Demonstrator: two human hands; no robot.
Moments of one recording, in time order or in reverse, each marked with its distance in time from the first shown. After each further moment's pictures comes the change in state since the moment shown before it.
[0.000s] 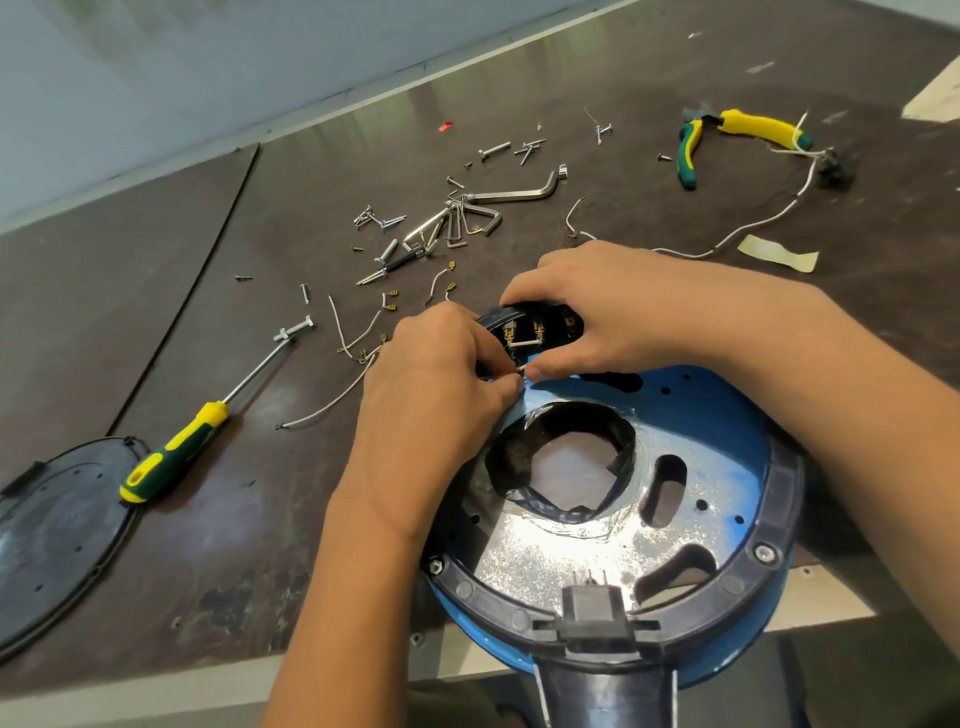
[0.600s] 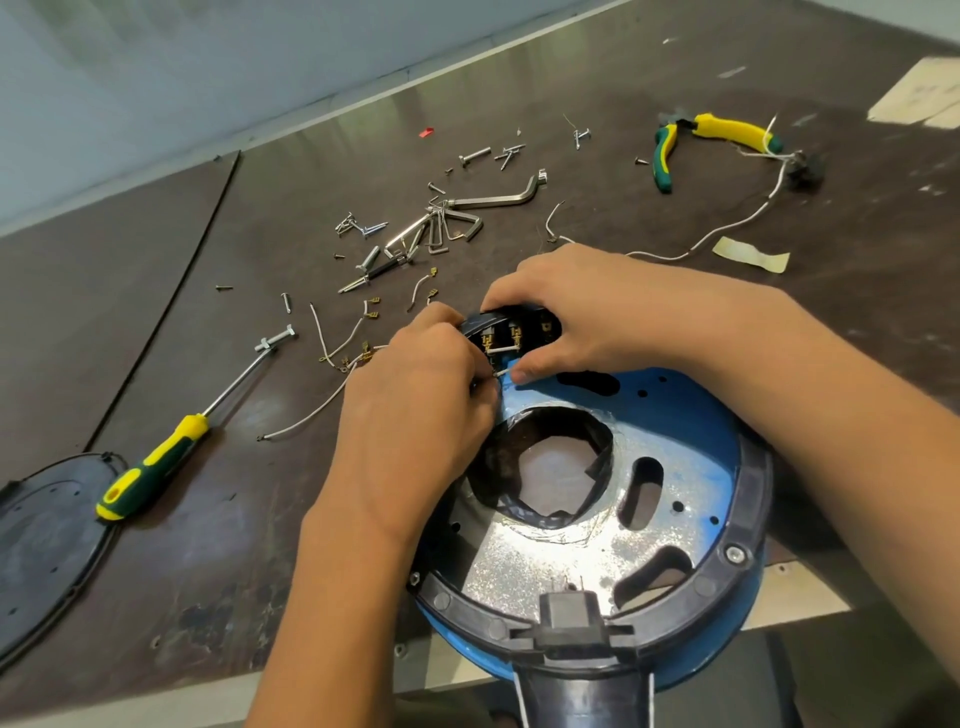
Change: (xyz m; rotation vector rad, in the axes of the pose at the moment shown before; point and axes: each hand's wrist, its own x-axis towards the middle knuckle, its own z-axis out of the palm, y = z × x) left_hand -0.006 0.002 0.005 0.298 0.036 0.112; right_hand 0.000 0.001 0.001 0.074 0.016 0.025
